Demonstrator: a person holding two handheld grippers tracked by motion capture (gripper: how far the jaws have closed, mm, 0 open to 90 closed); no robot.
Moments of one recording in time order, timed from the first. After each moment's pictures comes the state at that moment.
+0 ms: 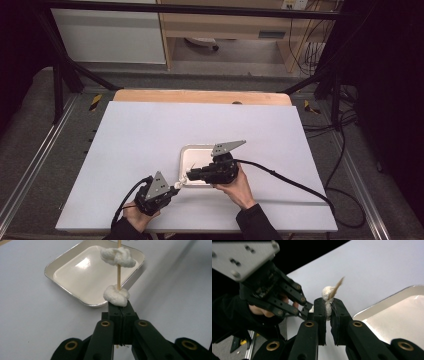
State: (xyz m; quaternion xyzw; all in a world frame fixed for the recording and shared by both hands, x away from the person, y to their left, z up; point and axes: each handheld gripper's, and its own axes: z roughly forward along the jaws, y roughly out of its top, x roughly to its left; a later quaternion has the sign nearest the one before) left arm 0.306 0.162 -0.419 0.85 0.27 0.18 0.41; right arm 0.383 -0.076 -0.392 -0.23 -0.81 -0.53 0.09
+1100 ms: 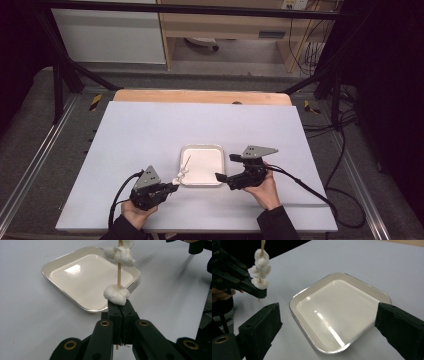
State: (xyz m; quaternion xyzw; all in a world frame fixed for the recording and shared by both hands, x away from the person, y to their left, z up) left arm 0.318 0.179 -0.419 0.82 0.32 0.11 0.47; right arm 0.379 -0.152 -0.408 -0.30 -0.79 -0.52 -0.06
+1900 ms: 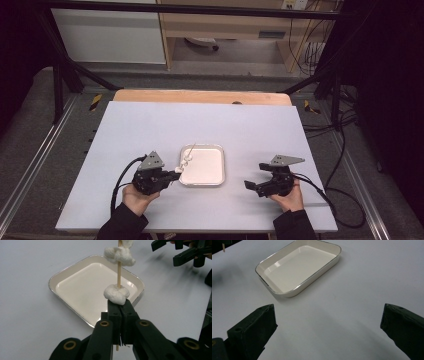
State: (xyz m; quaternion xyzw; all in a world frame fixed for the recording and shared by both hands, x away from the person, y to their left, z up) left arm 0.349 0.170 -0.390 0.83 0.32 0.10 0.44; right arm 0.373 -0.234 -0.447 -0.36 -0.80 -0.48 -0.07
